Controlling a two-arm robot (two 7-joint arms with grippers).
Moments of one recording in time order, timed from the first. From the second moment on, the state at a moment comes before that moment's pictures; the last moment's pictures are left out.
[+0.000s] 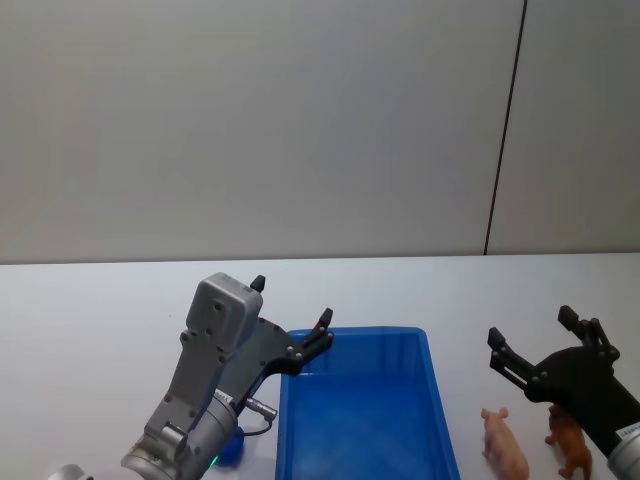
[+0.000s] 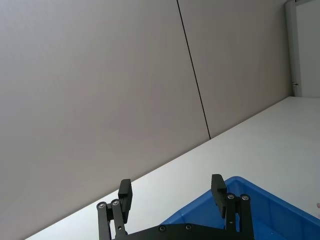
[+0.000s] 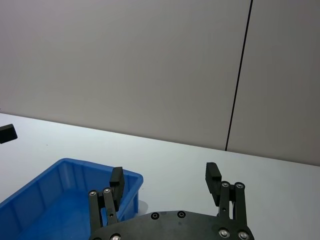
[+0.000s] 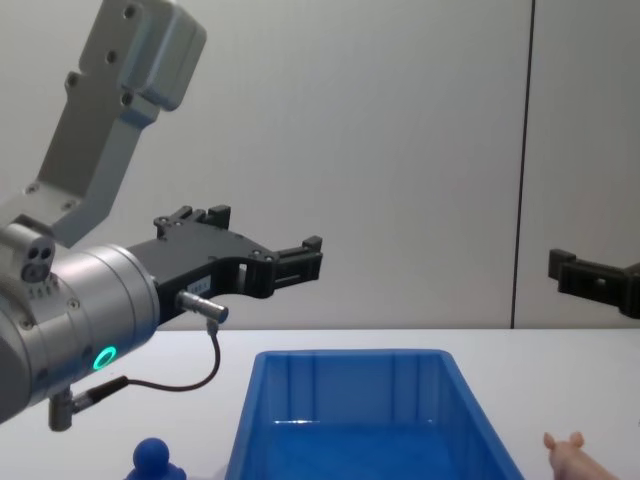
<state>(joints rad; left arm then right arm) -0.24 0.38 0.45 -1.63 -0.20 0.01 -0.01 -0.01 0.34 -0.23 -1.77 0.29 0.03 0.07</state>
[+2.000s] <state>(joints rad) -0.24 0.38 0.45 -1.63 -0.20 0.01 -0.01 -0.03 0.35 -0.21 -1.77 0.30 0.06 0.06</state>
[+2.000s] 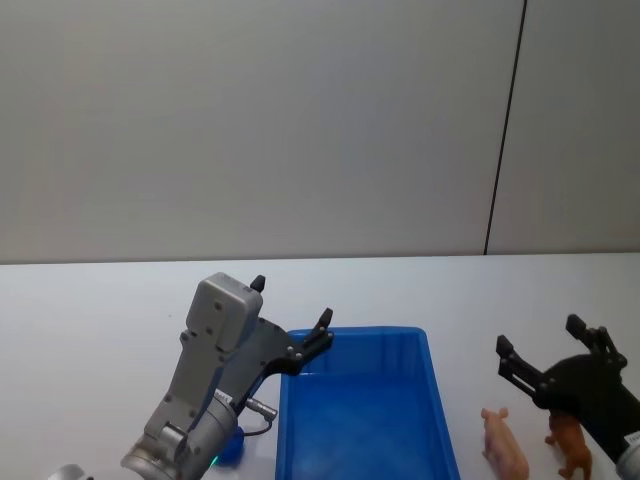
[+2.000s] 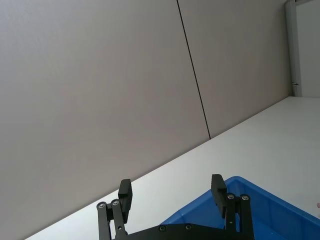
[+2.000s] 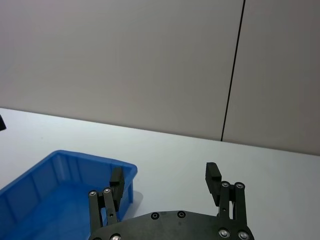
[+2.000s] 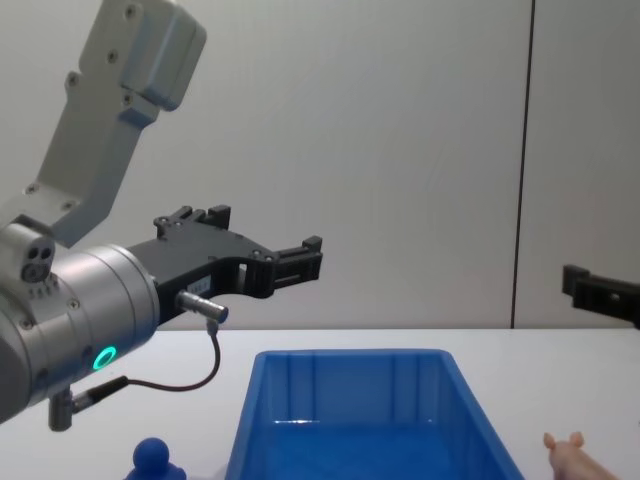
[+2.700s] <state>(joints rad) -0.24 0.38 0.45 -1.63 -0.20 0.01 -0.01 -0.08 0.38 -0.18 -1.77 0.34 0.19 -0.04</state>
